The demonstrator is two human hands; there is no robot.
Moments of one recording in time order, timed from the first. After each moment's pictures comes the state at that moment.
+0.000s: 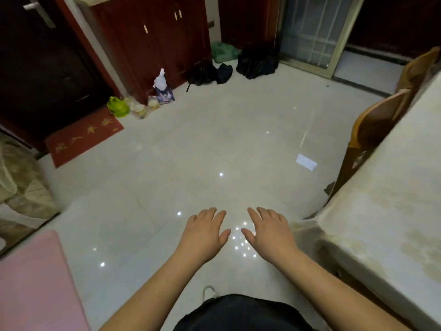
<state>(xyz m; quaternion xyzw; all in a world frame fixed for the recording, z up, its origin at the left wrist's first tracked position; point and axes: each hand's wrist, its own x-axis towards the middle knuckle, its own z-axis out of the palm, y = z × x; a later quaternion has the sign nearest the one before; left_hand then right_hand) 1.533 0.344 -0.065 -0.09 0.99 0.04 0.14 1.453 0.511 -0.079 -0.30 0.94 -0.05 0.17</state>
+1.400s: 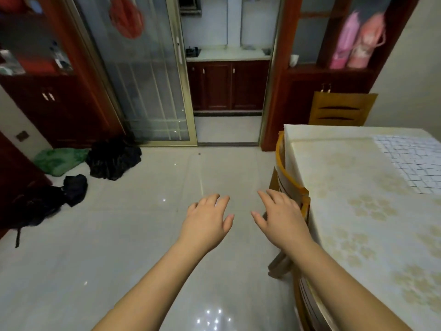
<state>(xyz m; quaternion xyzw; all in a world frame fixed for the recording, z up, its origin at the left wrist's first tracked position) 0.777 0.391 0.038 0.28 0.96 0.06 -0.01 0.832 0.575 0.029 0.09 0.99 -0.08 -0.04</state>
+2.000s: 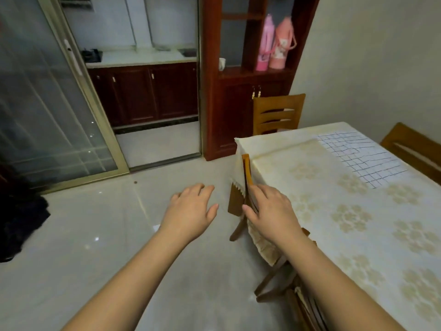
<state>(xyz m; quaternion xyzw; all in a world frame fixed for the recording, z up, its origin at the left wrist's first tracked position) 0.460 0.477 0.052 0.45 0.89 0.08 0.00 0.596 0.630 0.042 0.28 0.96 -0.06 -0.06</state>
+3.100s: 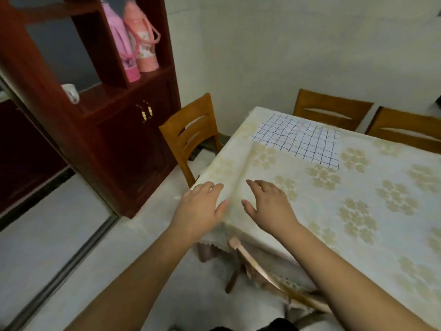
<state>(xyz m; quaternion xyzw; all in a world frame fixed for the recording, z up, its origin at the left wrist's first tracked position) 0.150 0.889 0.018 0.76 0.64 0.06 0.06 0.339 0.915 0.000 0.61 0.79 -0.06 -0.06</state>
